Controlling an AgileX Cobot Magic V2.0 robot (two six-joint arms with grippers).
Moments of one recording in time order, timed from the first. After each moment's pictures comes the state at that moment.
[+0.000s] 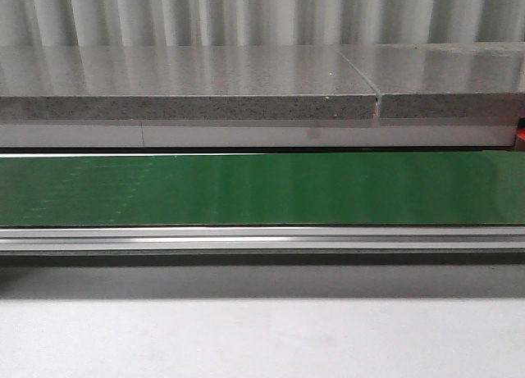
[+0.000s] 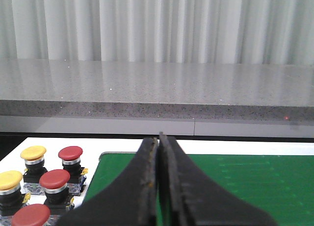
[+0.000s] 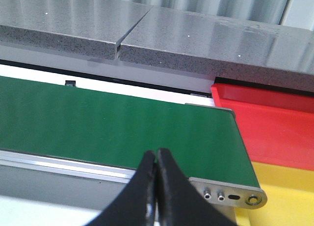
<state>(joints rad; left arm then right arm) -0.06 0.00 0.00 0.13 0.00 -0.22 0.02 -0.01 0.03 -0.08 0.14 0.02</state>
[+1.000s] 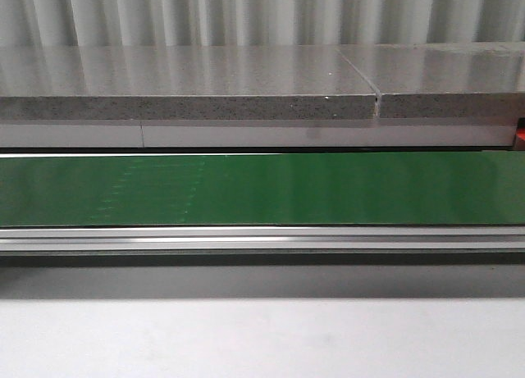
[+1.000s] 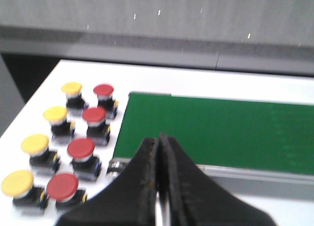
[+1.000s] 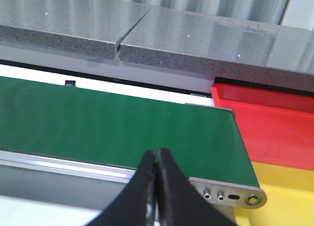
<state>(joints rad) -0.06 0.31 -0.61 0.13 0.81 -0.22 0.02 -0.01 0.03 -0.08 0.14 0.02</state>
